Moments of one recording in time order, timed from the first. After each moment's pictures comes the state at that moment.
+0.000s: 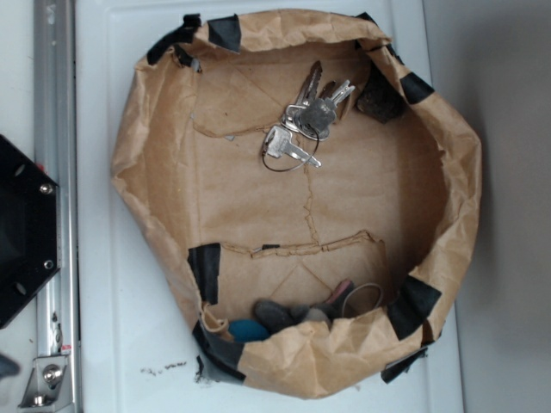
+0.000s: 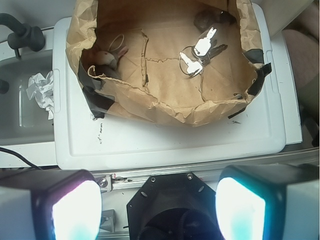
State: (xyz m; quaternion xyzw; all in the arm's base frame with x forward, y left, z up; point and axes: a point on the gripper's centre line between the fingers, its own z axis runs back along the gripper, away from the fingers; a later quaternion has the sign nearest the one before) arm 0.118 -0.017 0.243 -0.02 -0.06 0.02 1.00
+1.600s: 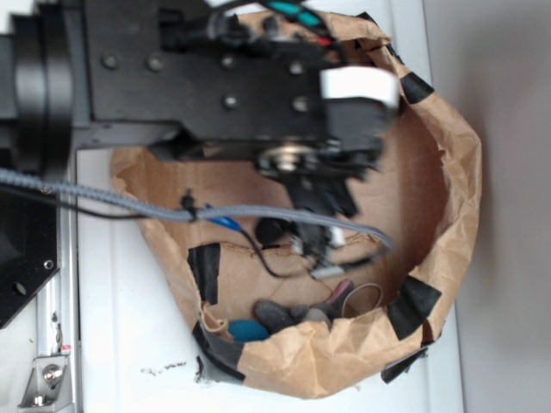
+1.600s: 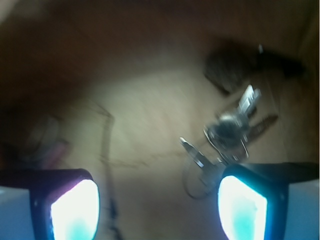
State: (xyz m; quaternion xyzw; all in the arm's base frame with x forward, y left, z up) arm 0.263 0.019 0.083 0.01 -0.08 0.09 0.99
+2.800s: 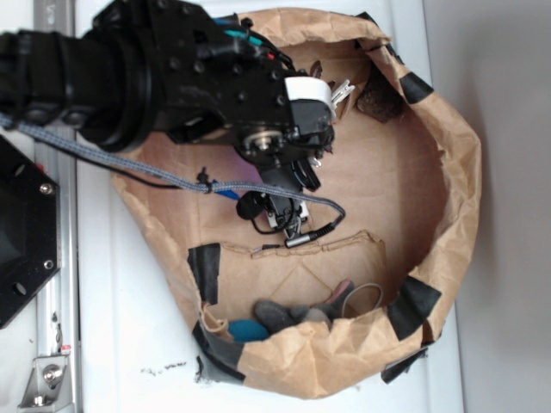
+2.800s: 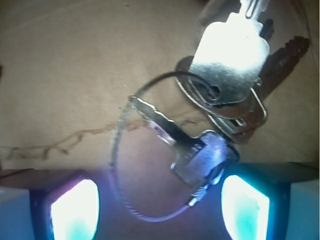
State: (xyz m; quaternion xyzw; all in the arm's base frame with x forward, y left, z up) arm 0.258 0.032 0.029 0.00 -0.06 0.12 0.99
